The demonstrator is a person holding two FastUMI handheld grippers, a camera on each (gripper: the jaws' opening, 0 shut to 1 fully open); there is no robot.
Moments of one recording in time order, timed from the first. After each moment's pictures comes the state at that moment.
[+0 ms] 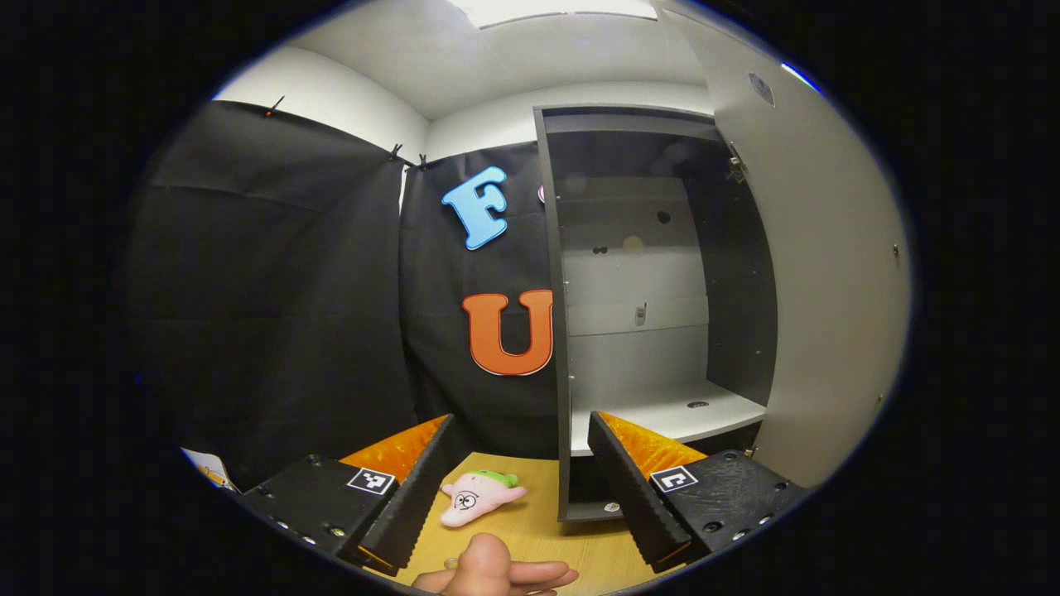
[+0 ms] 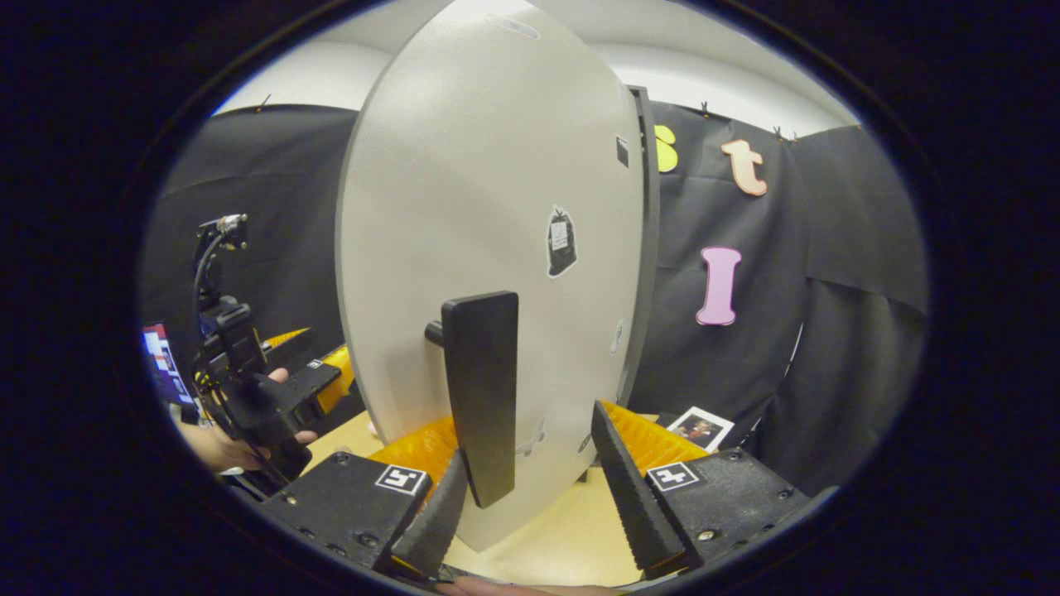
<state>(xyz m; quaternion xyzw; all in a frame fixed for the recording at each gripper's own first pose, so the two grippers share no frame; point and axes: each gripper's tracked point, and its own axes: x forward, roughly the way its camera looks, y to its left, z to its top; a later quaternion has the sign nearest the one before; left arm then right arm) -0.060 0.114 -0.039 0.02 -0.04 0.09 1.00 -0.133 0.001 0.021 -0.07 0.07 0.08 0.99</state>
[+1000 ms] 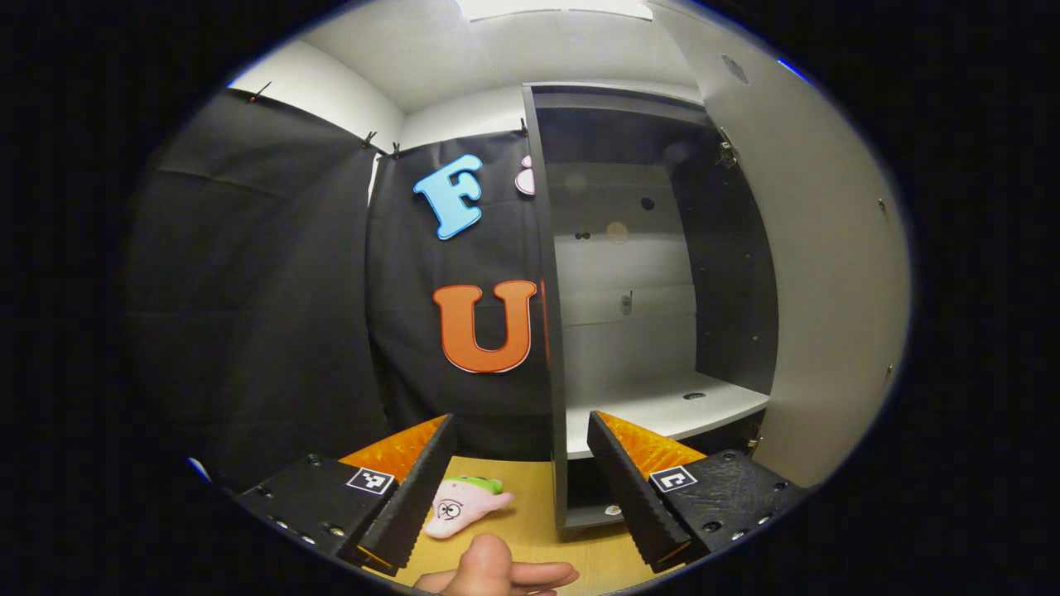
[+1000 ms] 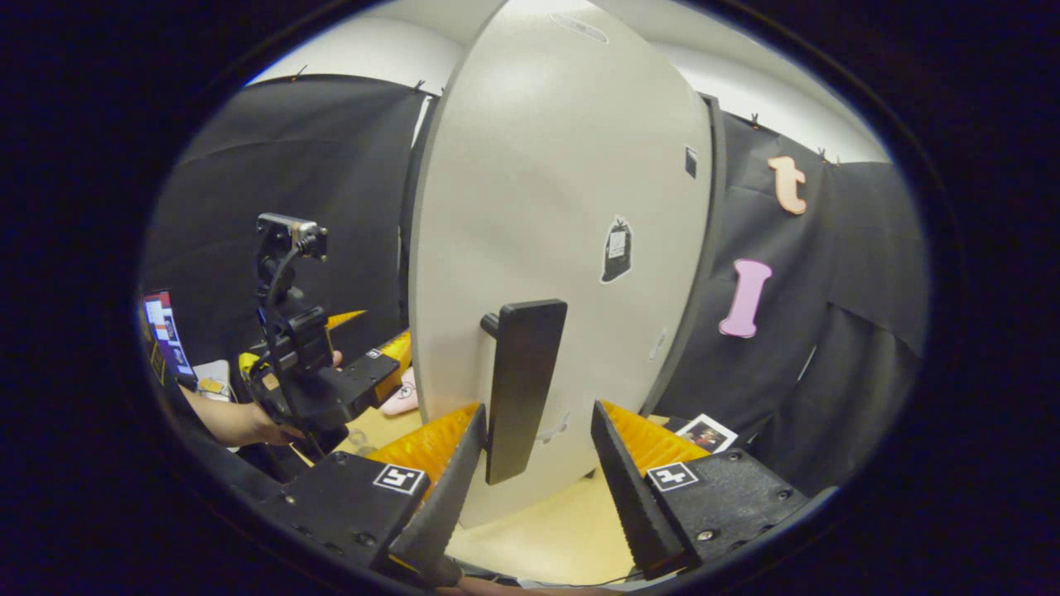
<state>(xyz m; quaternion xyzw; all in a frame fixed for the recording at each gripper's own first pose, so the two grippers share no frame) -0.021 0.135 -0.060 0.03 -0.04 0.06 1.00 -0.127 0.048 0.021 -0.11 0.11 0.12 0.98</state>
